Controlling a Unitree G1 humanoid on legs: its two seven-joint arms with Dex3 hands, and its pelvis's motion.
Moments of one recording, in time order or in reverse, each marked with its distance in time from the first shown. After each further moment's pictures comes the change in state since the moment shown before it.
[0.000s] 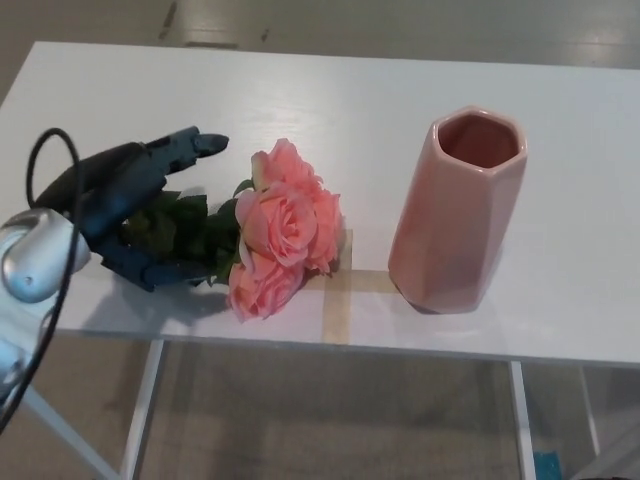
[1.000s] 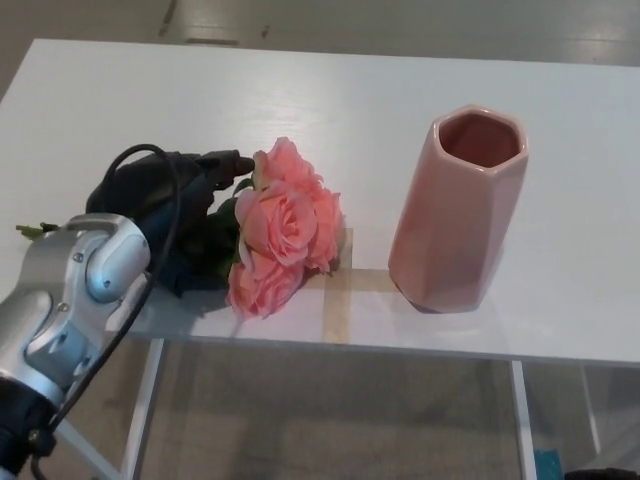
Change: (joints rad) left_arm -0.082 -0.114 -0.096 0.144 0.271 -0.006 0.042; right_arm -0.022 -0.004 0.000 0.002 0.002 0.006 0.032
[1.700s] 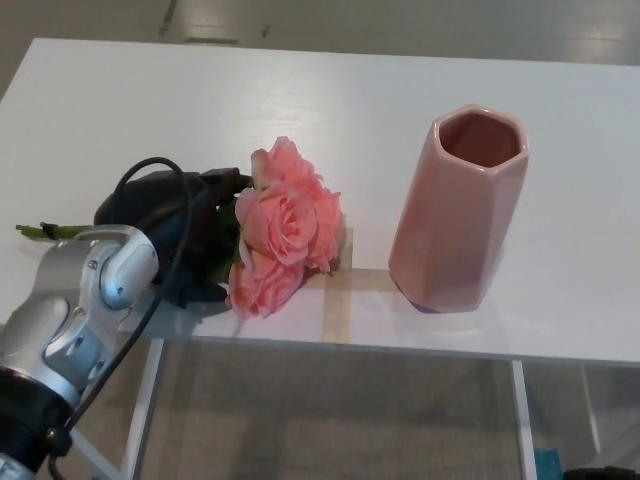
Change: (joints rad) left_arm -0.016 -0.044 -0.005 0.089 0.039 0.001 0.000; right_arm -0.003 0.000 0.000 0.000 0.000 0.000 0.005
